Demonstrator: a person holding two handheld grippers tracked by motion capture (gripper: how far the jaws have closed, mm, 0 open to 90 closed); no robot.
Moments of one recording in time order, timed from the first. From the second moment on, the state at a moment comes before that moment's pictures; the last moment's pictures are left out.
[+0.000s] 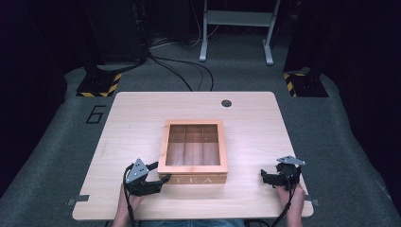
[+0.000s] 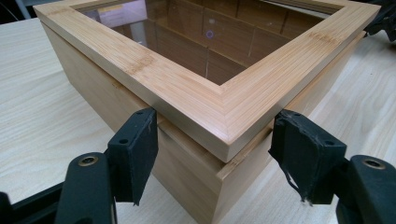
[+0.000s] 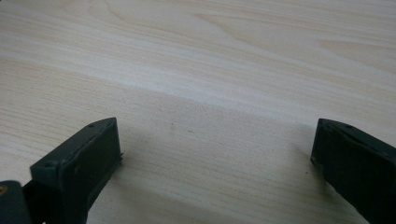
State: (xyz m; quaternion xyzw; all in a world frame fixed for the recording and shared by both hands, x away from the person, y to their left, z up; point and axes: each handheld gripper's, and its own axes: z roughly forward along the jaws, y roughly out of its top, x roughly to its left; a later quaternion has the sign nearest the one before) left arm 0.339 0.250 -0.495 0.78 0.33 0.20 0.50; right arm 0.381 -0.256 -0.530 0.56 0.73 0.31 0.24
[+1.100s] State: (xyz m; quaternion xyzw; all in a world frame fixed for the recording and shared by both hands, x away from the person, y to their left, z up) left arm 0.353 0.243 -0.476 0.72 0.36 0.28 0.52; right arm 0.381 -0.256 -0.530 0.56 0.73 0.31 0.24
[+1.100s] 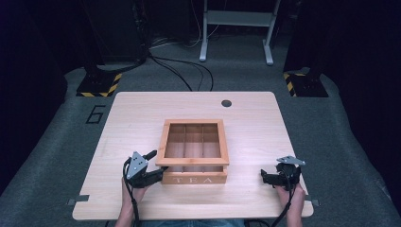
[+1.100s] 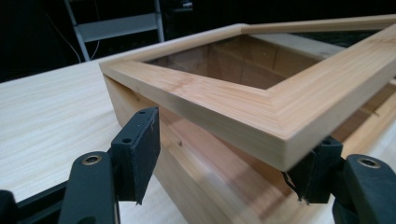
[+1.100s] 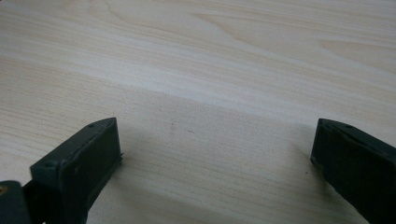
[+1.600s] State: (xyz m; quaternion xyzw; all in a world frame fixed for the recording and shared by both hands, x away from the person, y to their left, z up) left arm 0.369 0.241 -0.460 0.71 0.35 0.30 0.54; right arm 0.381 -0.256 -0.530 0.56 0.73 0.31 0.24
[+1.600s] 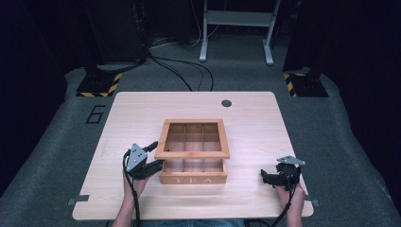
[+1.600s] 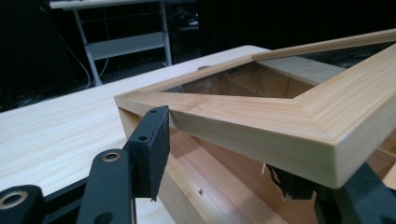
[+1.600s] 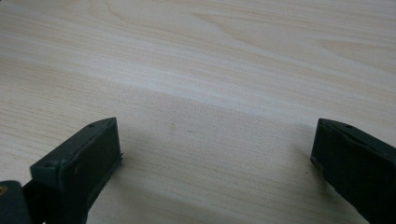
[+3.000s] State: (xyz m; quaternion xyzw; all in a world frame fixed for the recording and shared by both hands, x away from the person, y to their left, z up) left arm 0.407 0.241 -0.429 0.68 0.37 0.32 0.54; right arm 0.381 -0.256 -0.530 0.56 0.73 0.31 0.24
